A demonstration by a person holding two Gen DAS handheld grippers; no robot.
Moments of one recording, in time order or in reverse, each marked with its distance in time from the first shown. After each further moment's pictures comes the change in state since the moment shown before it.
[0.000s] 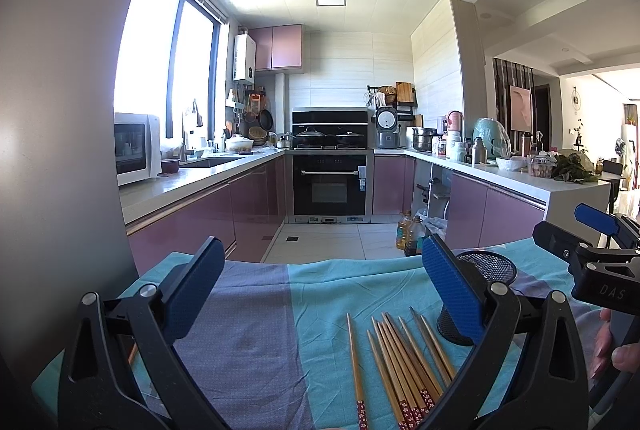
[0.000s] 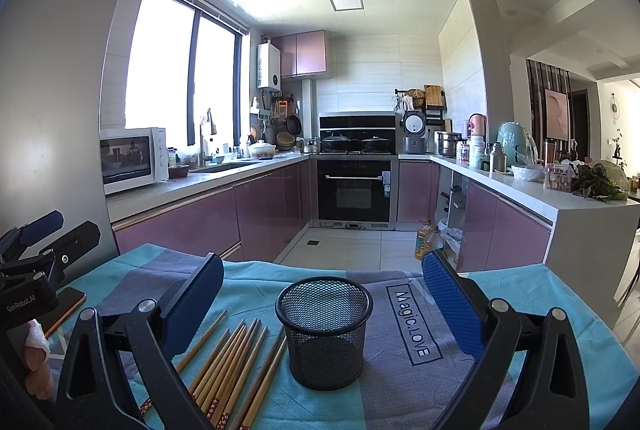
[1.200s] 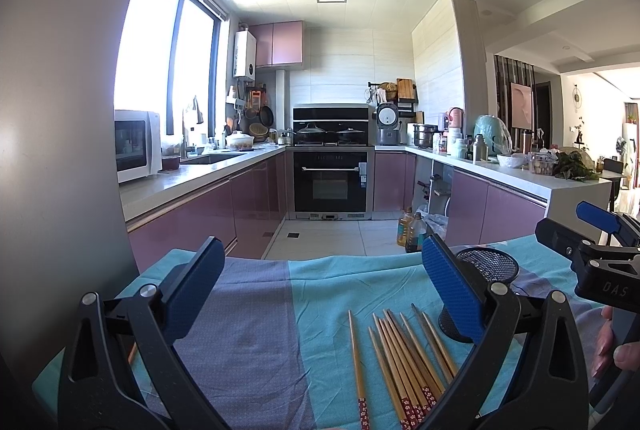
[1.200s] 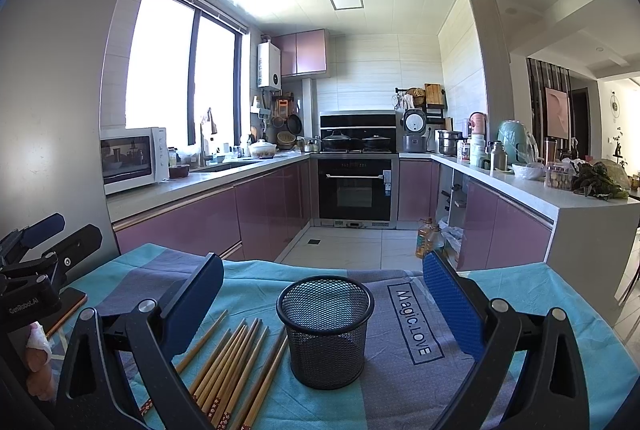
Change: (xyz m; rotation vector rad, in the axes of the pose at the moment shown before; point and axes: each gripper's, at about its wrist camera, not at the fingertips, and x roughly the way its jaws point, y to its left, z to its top) left arm -0.001 0.000 -0.001 0.002 0.009 0.001; right arm 0.001 0.000 -0.001 0.004 0.007 0.001
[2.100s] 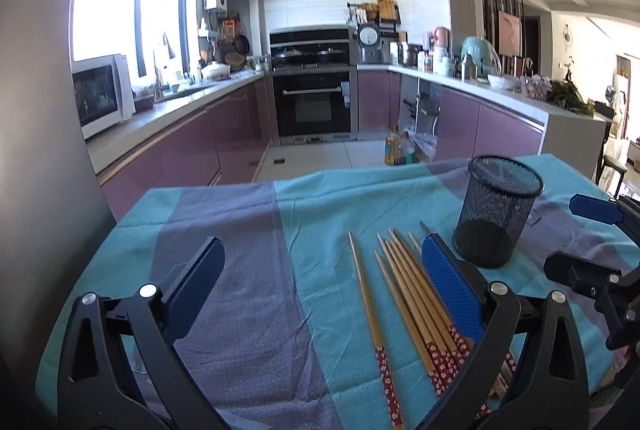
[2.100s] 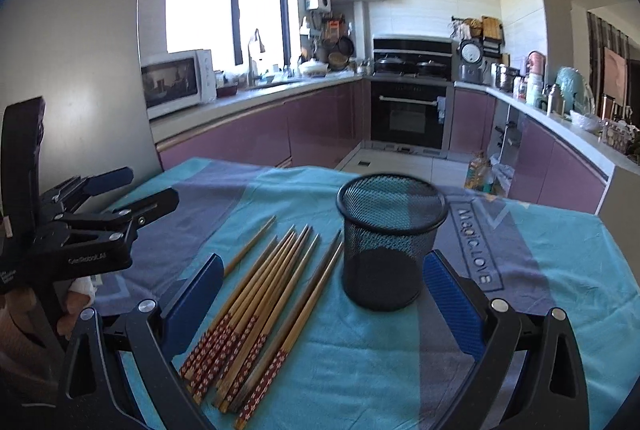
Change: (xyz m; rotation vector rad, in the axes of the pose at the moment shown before) left arm 0.051 0.006 -0.032 0.075 0.349 -0.076; right arm 0.037 0.028 -0.043 -0.051 0.379 0.222
